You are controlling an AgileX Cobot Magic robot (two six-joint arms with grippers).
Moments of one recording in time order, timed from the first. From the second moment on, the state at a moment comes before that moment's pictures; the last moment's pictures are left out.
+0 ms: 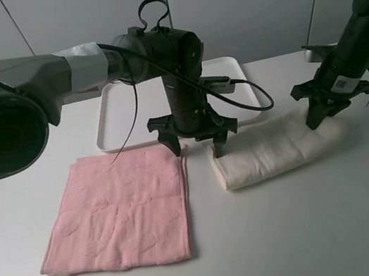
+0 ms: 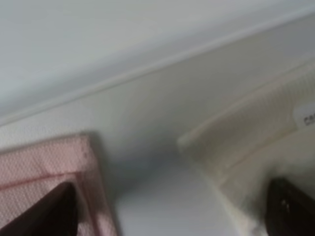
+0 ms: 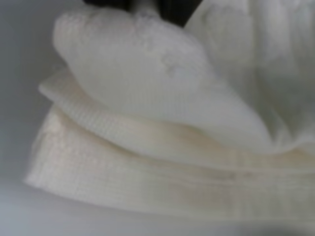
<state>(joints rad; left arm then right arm) -0.74 2.51 -2.06 0.01 1.14 -0.44 -0.04 2.05 -1.23 0.35 0.93 -0.41</state>
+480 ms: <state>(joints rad) -0.74 2.51 -2.07 0.01 1.14 -0.44 -0.04 1.98 -1.23 0.56 1.07 -0.41</state>
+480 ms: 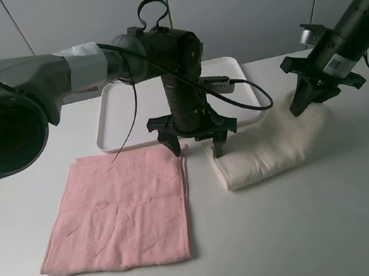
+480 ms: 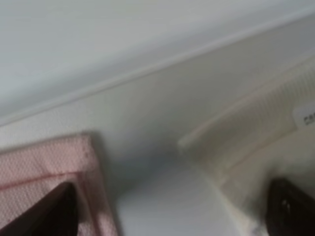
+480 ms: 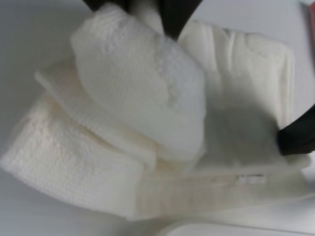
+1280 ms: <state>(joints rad) -0.69 2.51 -2.07 -0.04 1.15 -0.42 -0.04 2.00 -1.16 0.88 1.13 -0.48</state>
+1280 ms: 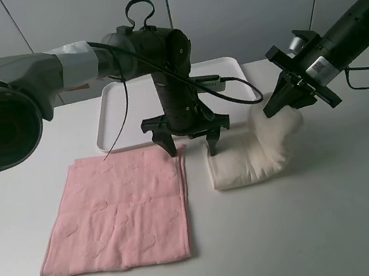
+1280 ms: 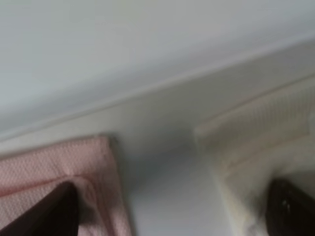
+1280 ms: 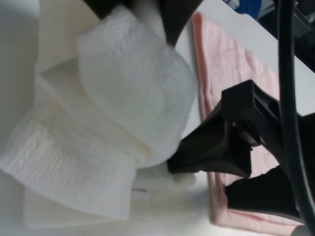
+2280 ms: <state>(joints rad) -0.68 2.51 -2.07 -0.05 1.15 -0.40 0.05 2.00 -0.97 1.30 0.91 -0.76</state>
